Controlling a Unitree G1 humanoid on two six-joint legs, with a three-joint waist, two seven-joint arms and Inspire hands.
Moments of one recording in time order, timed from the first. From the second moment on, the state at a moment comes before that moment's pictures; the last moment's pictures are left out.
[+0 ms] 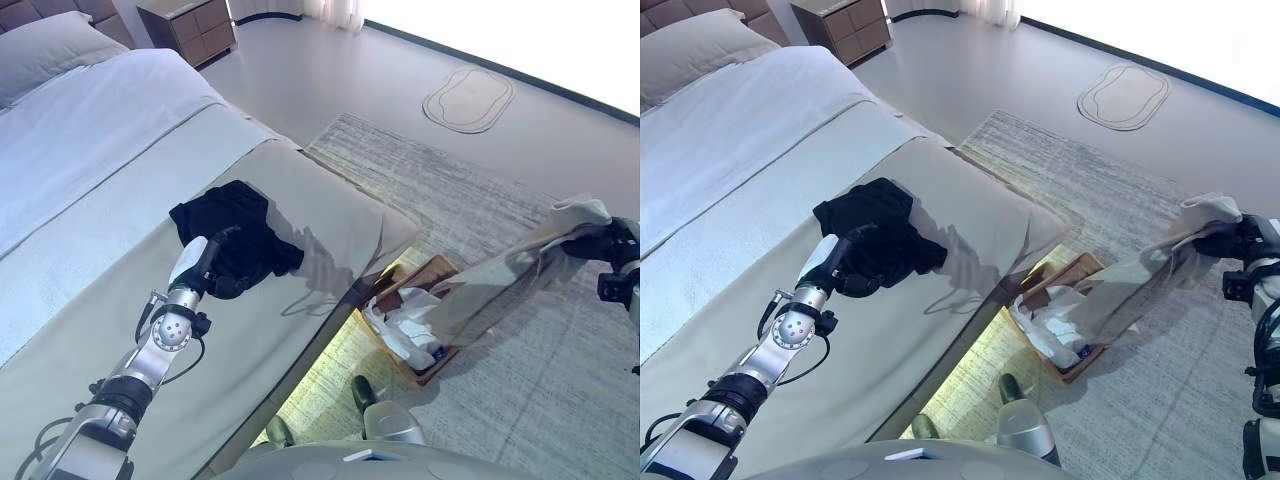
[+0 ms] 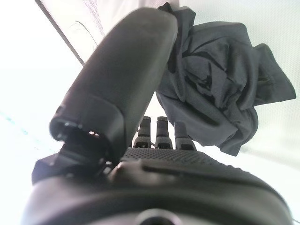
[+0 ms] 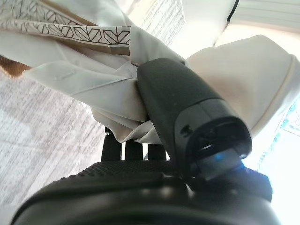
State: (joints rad) left arm -0.19 0.59 -0.32 0.61 0.12 -0.29 0.19; right arm -0.28 -0.93 -0.13 0.67 0.35 0.19 0.03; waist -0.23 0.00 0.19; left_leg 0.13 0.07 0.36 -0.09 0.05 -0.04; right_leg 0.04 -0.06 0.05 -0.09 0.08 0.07
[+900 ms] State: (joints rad) left arm -0.20 0.59 -0.35 0.61 0.12 -0.28 0.19; right arm -0.26 -0.80 -0.06 0.88 0.27 0.15 0.09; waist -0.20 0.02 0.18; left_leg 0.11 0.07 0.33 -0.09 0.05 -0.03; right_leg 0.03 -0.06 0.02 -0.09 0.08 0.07
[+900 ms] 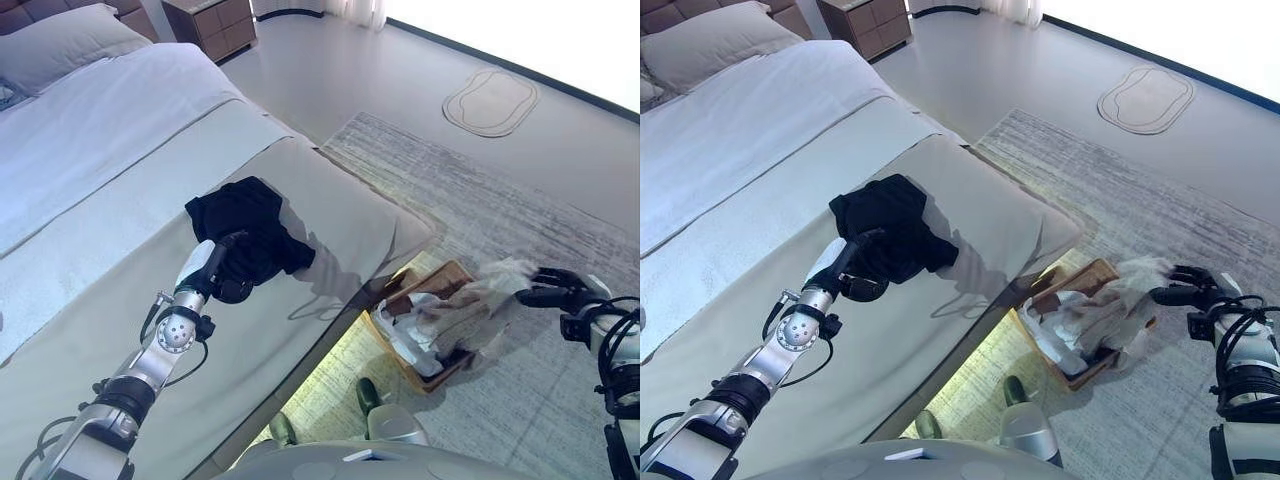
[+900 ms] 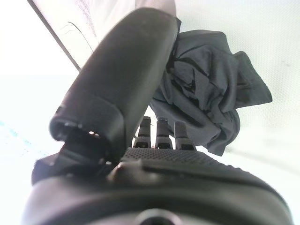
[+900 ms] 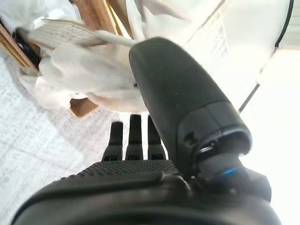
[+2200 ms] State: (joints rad) left arm -0.08 0.53 -0.26 0.61 0.12 -0.26 0.25; right arm -0.54 -0.83 0.22 0.59 -0.03 0.10 0.01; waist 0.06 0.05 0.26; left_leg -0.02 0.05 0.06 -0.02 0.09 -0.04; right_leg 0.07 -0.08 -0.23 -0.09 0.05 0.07
